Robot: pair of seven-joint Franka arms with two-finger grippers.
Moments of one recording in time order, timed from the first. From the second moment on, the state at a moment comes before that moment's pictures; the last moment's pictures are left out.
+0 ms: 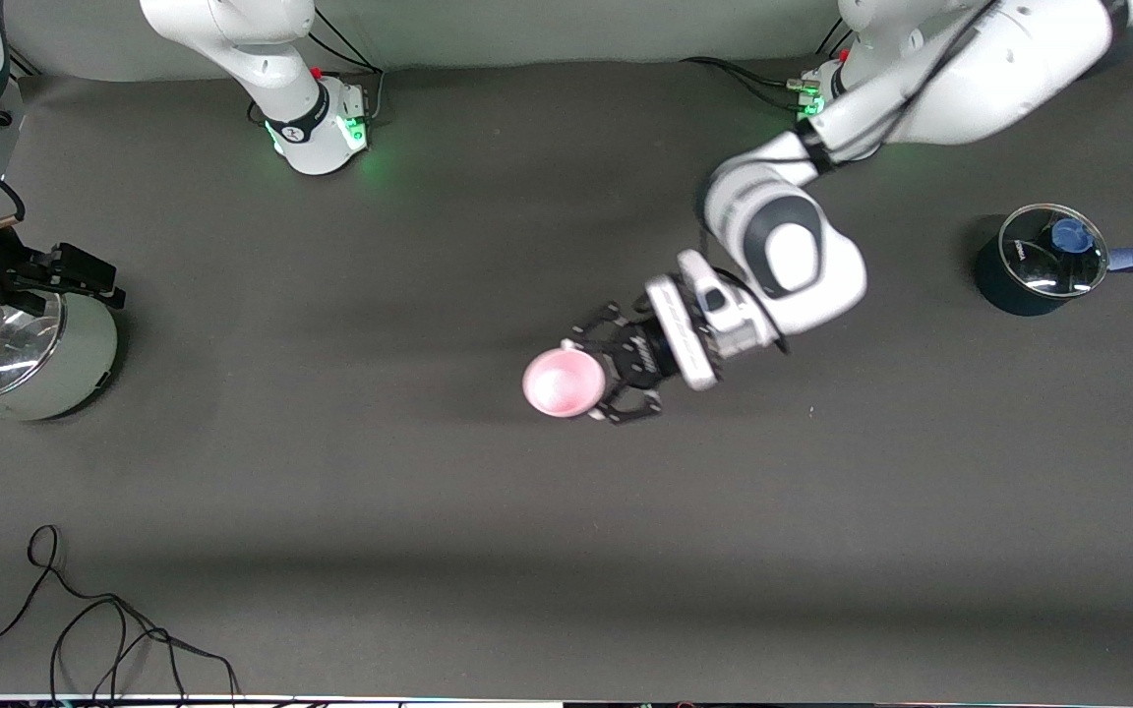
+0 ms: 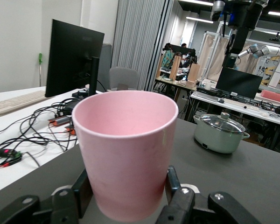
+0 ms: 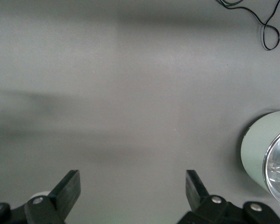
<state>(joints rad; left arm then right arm) 0.22 0.73 -1.13 -1.67 -1.74 2.94 2.26 -0.04 -0.02 0.00 -1.67 0.02 1.64 -0.09</state>
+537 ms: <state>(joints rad) 0.10 0.73 -1.12 -1.58 -1.76 3.04 2.25 0.01 0.01 0.03 -1.64 0.16 1.65 0.26</state>
